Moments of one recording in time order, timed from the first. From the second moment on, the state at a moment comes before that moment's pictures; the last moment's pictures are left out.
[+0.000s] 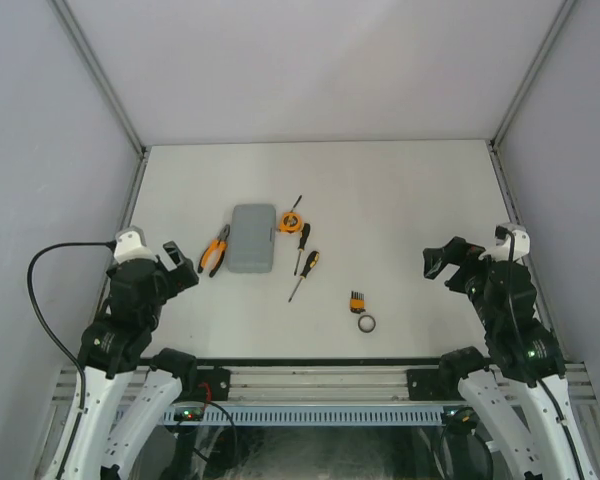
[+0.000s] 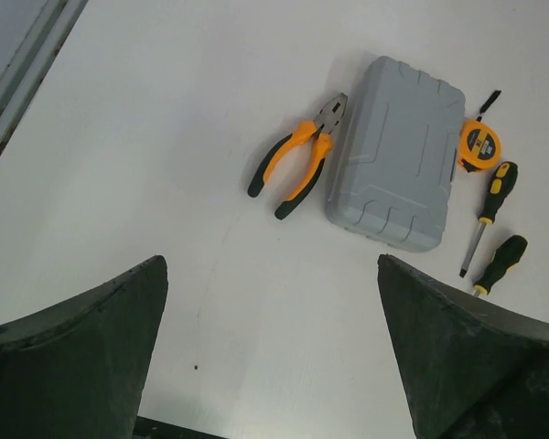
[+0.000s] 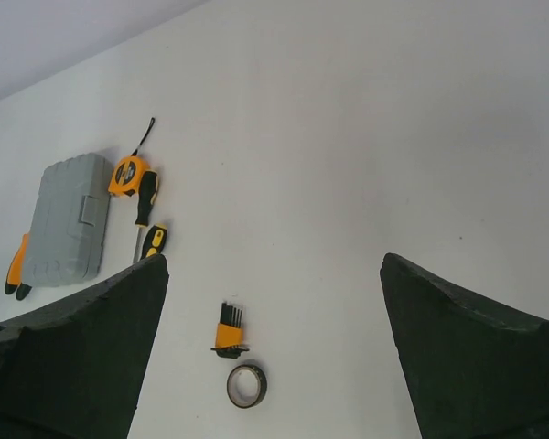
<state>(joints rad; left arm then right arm) -0.27 0.46 0.79 -0.85 -0.43 -0.48 0.25 0.39 0.75 -0.72 0.17 0.48</state>
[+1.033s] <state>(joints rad) -0.25 0.76 0.86 -0.71 -0.22 -0.43 0.10 0.70 0.89 -0.81 0.02 0.54</state>
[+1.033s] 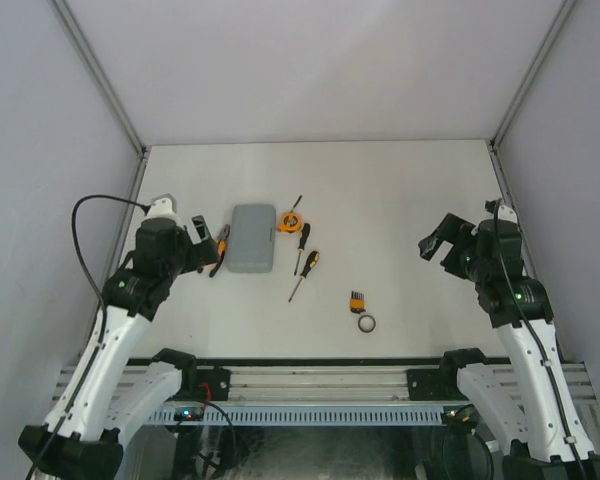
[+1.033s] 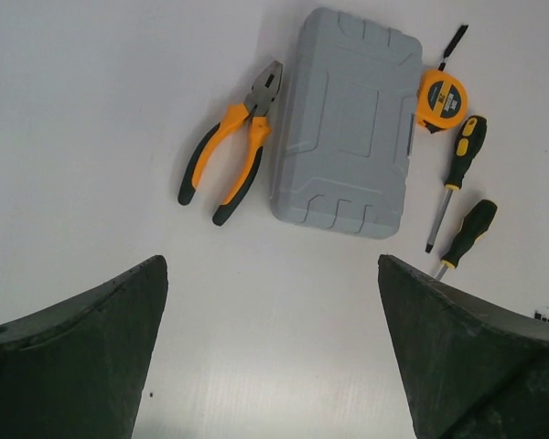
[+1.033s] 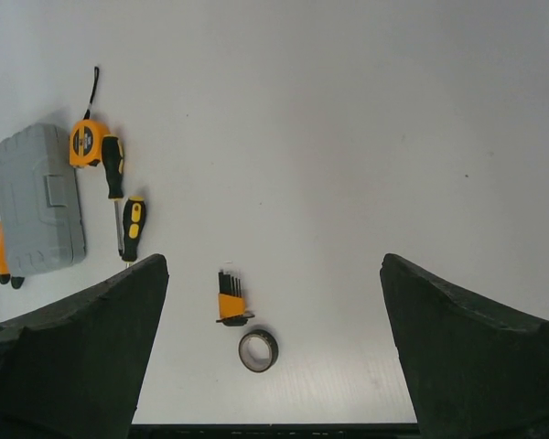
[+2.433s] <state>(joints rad) 0.03 1.45 1.16 -0.26 0.04 -0.54 0.00 0.74 0.66 -0.50 -0.23 0.59</state>
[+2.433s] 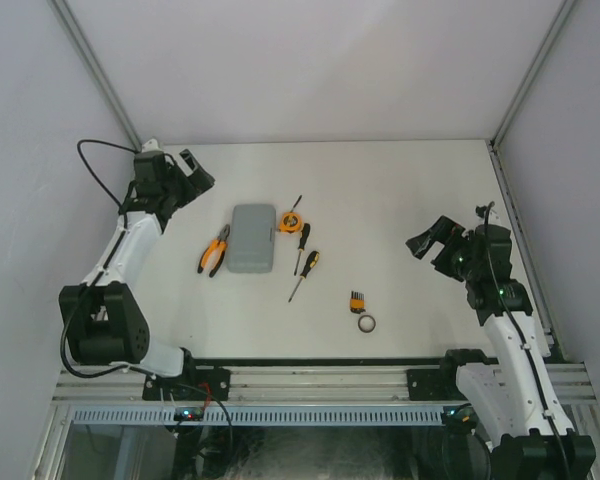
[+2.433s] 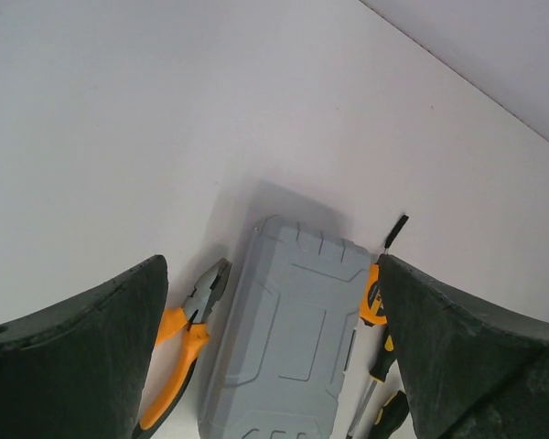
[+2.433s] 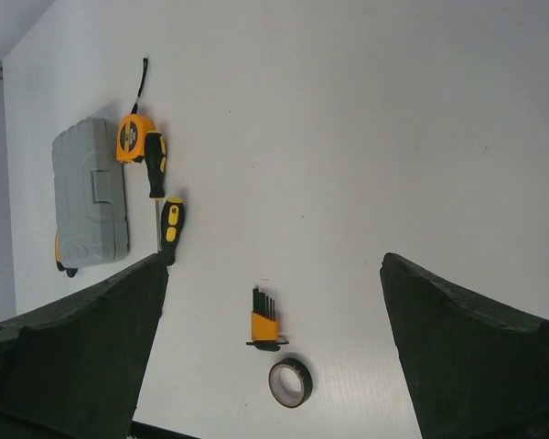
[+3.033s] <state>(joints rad) -0.01 1.71 1.25 -0.33 0.14 -0.53 -0.05 0.75 0.59 -0.44 -0.41 0.58</state>
